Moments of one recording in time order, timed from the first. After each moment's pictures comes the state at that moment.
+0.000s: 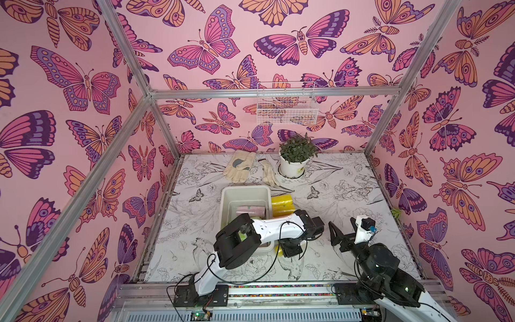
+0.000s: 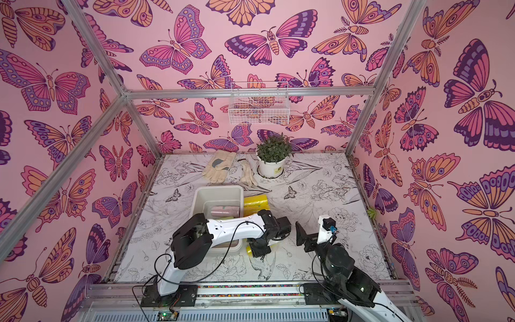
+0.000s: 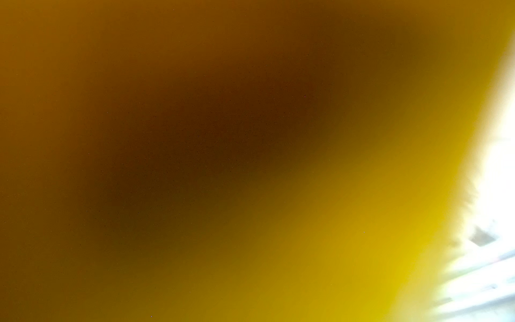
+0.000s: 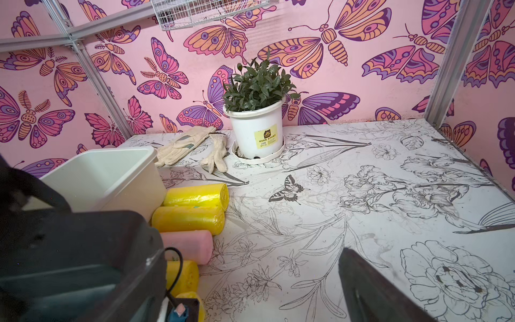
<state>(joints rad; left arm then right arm) -1.16 2.10 1.64 -1.24 -0.10 0.05 0.90 0.01 0.27 -0.40 0.54 0.26</state>
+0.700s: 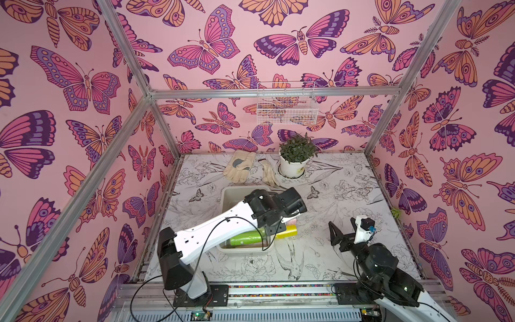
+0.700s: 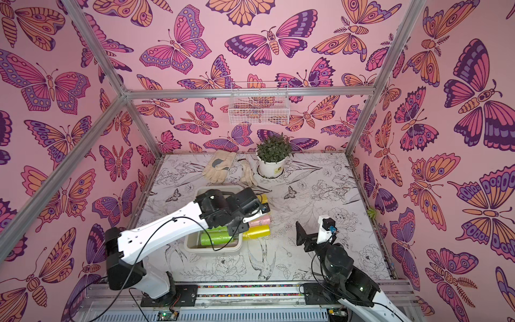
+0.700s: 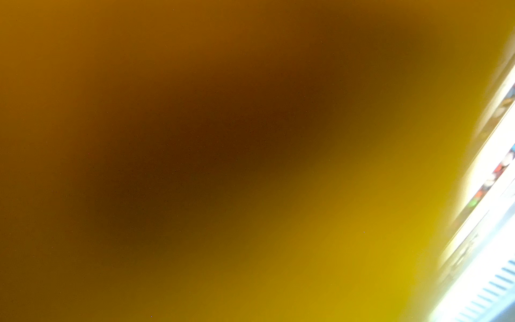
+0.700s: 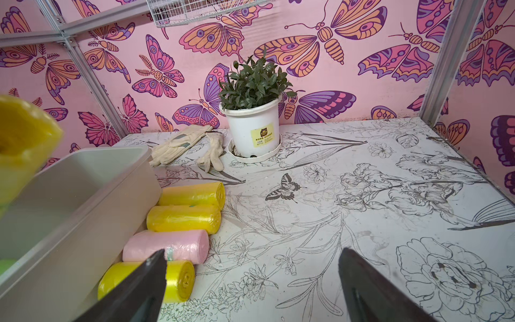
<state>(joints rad) -1.06 1.55 1.60 -1.27 -0.30 0.29 0.90 0.01 0.26 -0.40 0.55 0.26</state>
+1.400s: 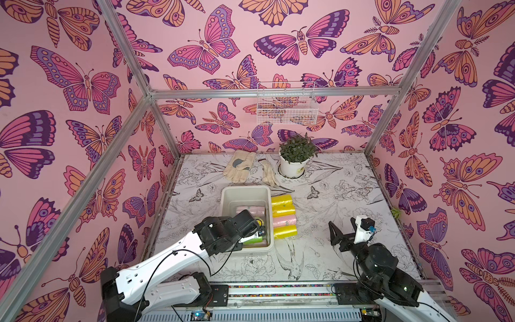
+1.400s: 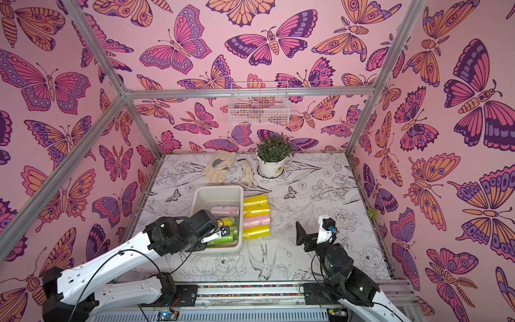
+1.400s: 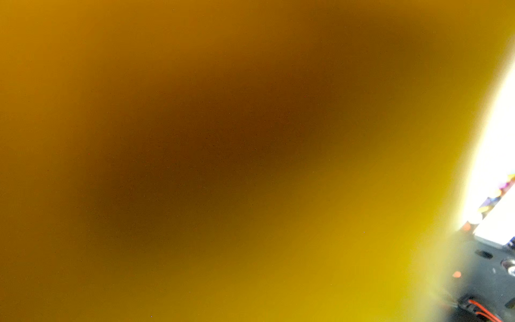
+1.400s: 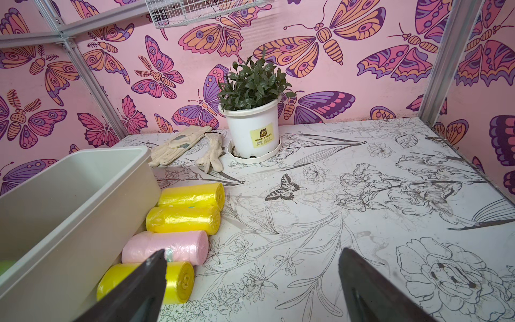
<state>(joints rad) -0.96 1.05 1.01 -1.20 -0.43 0.57 0.90 0.01 0.26 -0.39 0.56 0.26</state>
